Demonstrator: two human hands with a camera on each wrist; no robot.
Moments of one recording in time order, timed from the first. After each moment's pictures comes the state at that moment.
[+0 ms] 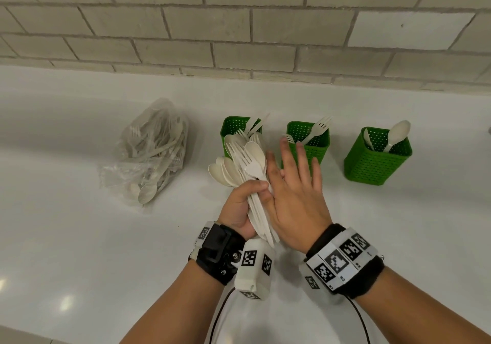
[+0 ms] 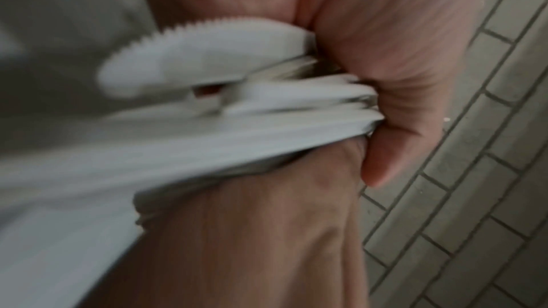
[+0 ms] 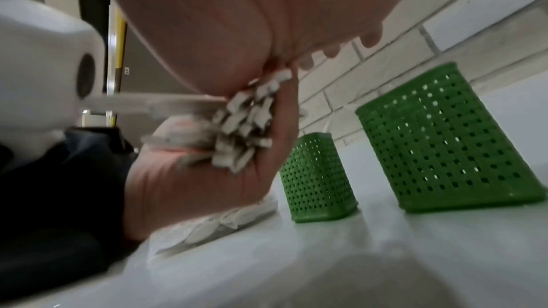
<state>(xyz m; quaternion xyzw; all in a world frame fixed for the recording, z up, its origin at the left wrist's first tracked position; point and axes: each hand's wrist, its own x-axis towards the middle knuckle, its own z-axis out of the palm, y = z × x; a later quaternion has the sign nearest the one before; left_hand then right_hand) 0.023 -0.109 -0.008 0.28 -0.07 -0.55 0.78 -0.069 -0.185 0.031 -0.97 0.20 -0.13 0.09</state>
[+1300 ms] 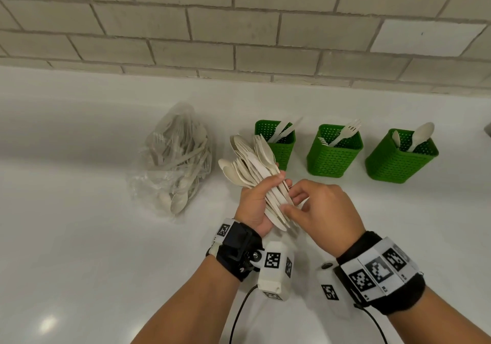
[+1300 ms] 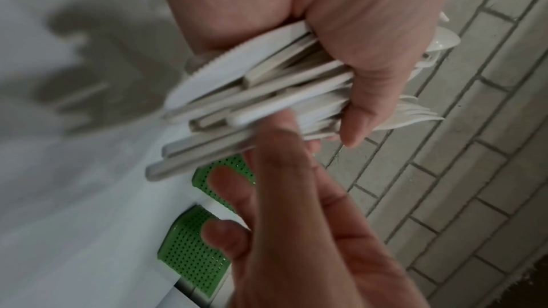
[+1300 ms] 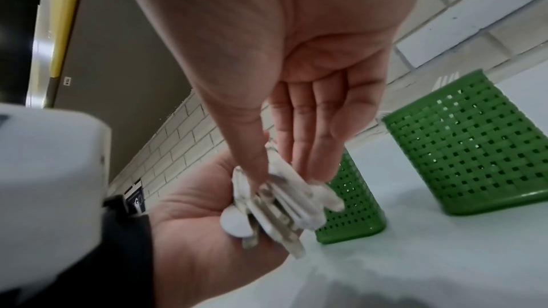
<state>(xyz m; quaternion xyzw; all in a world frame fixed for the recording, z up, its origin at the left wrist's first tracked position) 0.075 -0.081 -0.005 0.31 0.01 -0.50 0.81 -0.041 -0.139 0.052 -0.92 0.31 -0.12 0.23</state>
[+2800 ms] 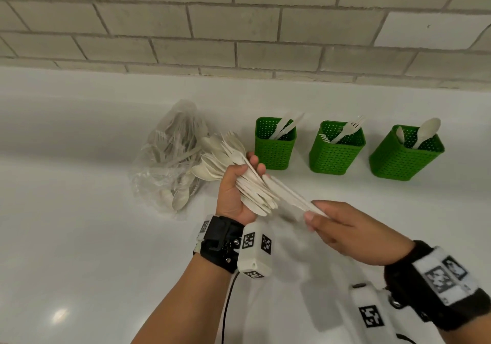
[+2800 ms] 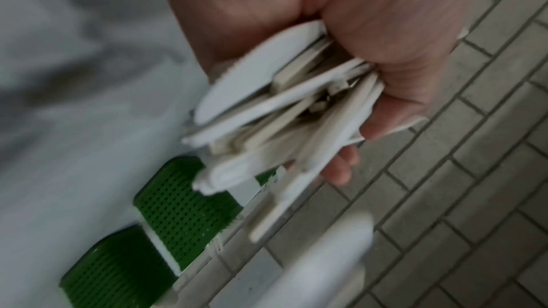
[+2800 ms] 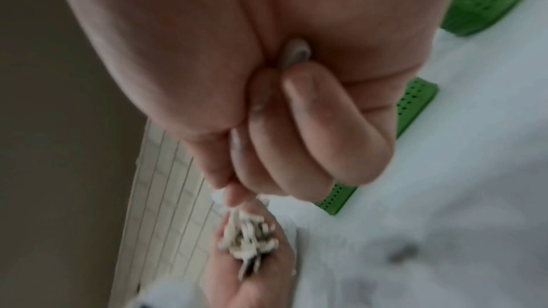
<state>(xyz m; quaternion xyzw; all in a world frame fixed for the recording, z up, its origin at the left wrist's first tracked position) 0.108 -0.066 -0.011 0.18 0.02 -0.51 0.84 -0.085 -0.158 0.062 -0.79 0.21 0.04 0.57</state>
